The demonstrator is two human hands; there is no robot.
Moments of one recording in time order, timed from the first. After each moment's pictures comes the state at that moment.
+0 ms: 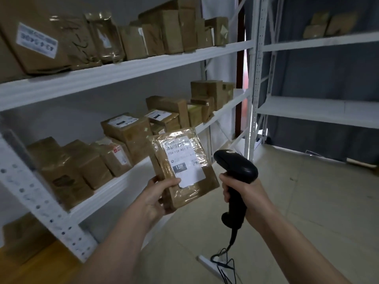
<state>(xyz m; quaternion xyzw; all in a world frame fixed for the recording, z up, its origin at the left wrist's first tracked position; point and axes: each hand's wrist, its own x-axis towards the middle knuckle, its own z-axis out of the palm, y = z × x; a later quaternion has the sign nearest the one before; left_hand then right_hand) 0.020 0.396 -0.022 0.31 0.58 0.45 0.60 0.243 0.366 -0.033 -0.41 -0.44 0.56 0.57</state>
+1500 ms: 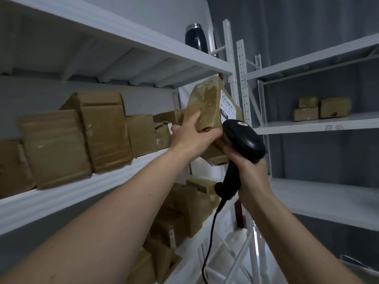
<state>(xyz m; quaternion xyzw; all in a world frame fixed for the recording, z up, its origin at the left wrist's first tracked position) 0.304 0.886 0.255 0.70 0.50 0.48 0.15 0.425 0.875 0.168 -0.25 -0.44 0.37 0.78</state>
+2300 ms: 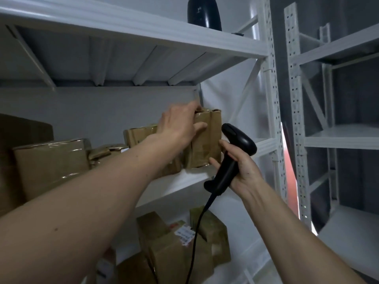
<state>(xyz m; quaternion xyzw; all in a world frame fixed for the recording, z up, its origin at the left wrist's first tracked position) 0.376 1.123 0.326 0.66 0.61 0.31 -0.30 0.499 1.177 0.212 -0.09 -0.34 0.71 0.60</state>
